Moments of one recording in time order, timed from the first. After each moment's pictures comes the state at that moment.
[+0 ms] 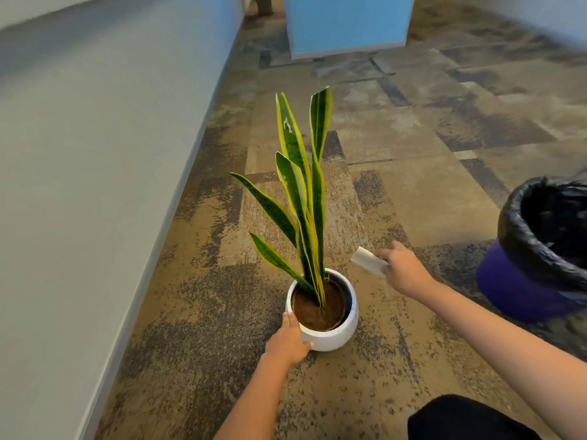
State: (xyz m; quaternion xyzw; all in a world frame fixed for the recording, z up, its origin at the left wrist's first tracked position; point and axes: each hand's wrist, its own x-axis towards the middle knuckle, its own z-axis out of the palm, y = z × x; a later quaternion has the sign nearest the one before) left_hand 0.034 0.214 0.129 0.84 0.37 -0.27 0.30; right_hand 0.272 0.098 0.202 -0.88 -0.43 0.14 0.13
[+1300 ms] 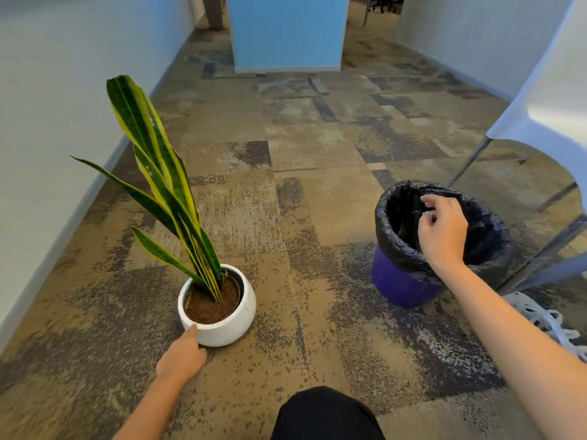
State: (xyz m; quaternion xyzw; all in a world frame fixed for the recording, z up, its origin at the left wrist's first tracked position) left_hand 0.046 0.134 0.122 0.82 0.49 -0.17 0.24; right_hand 0.426 -0.127 0.261 -0.87 -0.24 -0.22 0.38
